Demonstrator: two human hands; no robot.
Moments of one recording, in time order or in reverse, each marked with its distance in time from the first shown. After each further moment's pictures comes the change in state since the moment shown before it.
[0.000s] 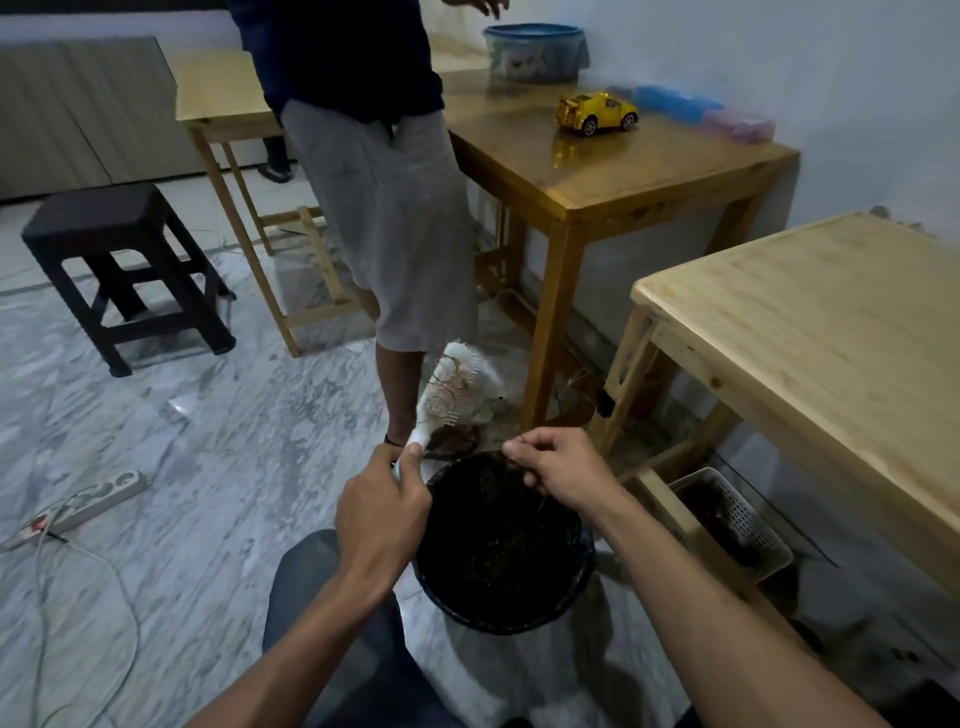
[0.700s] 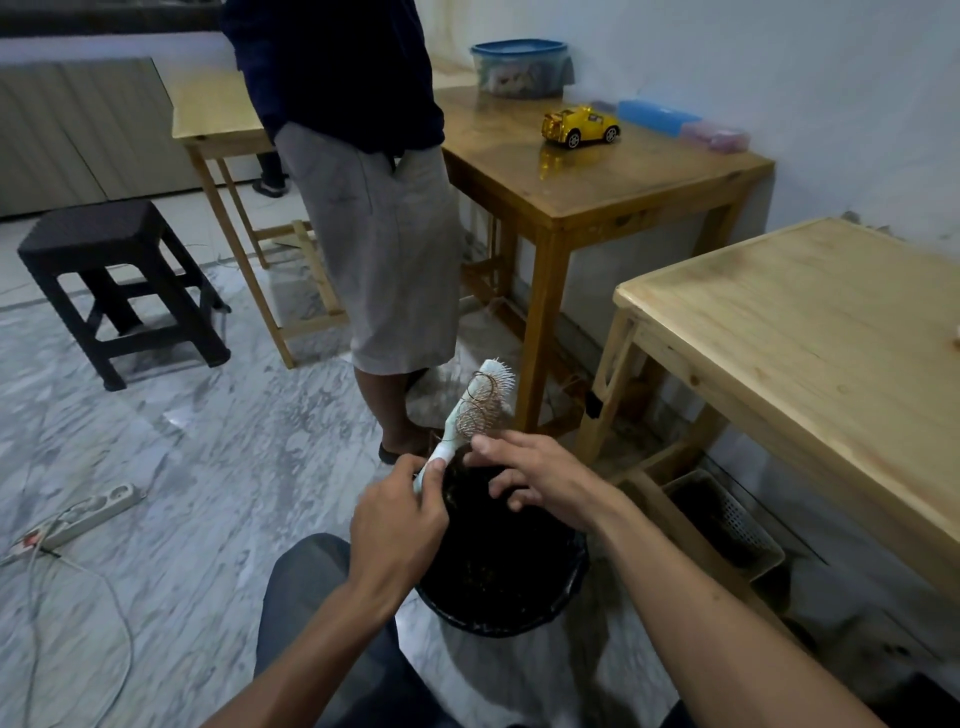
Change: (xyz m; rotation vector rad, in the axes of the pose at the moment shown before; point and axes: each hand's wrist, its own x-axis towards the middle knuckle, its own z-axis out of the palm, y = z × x) left_hand -0.021 0.008 0.004 0.021 -0.062 0.181; right_hand -0.024 -0.022 0.002 0.221 -0.364 0.044
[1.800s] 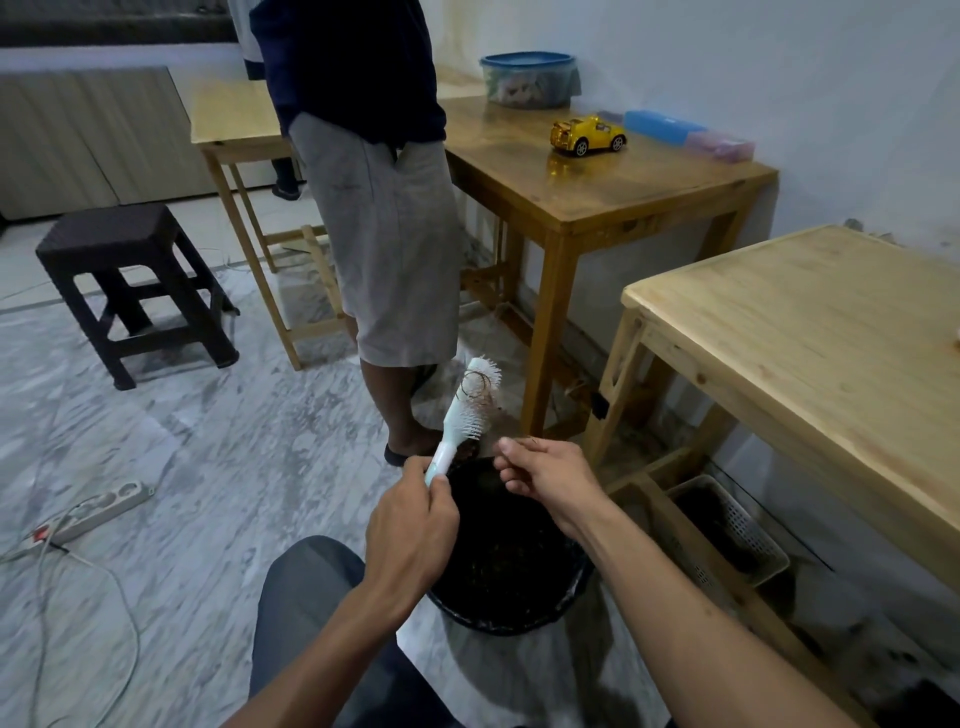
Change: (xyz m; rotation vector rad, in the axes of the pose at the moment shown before) left_hand -0.013 0.007 -0.006 -0.025 -0.121 -0.095; right_hand 0.010 0.023 0.013 0.217 0.362 -0.009
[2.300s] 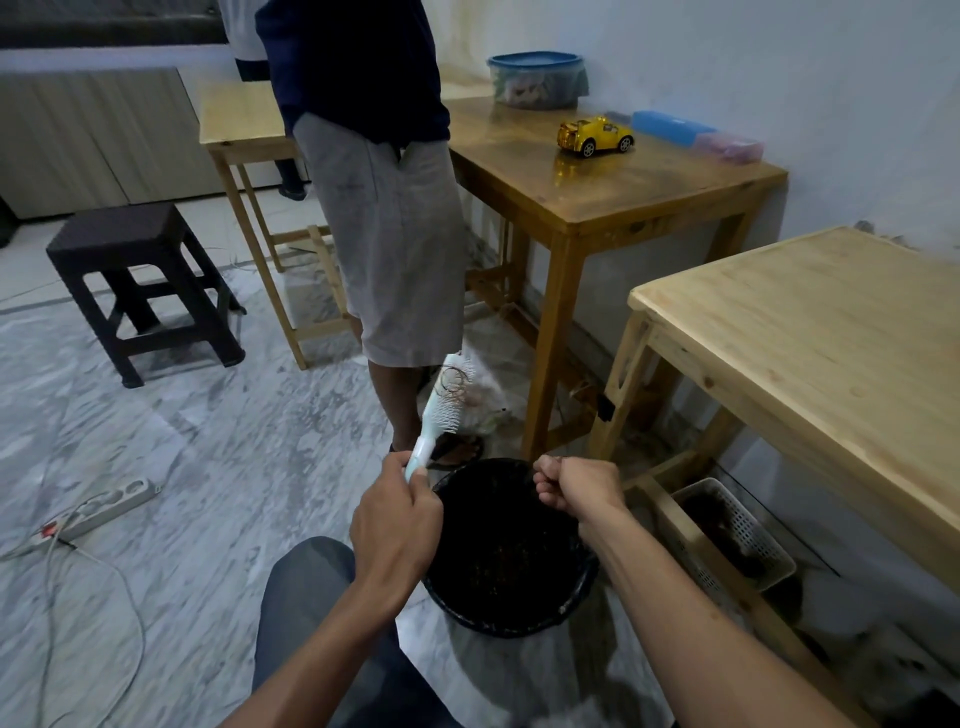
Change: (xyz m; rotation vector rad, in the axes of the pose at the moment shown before) left_hand 0.007 -0.010 -0.004 -0.010 0.160 -0.075; right_hand 0.002 -0.001 -0.016 -0.010 0.334 0.181
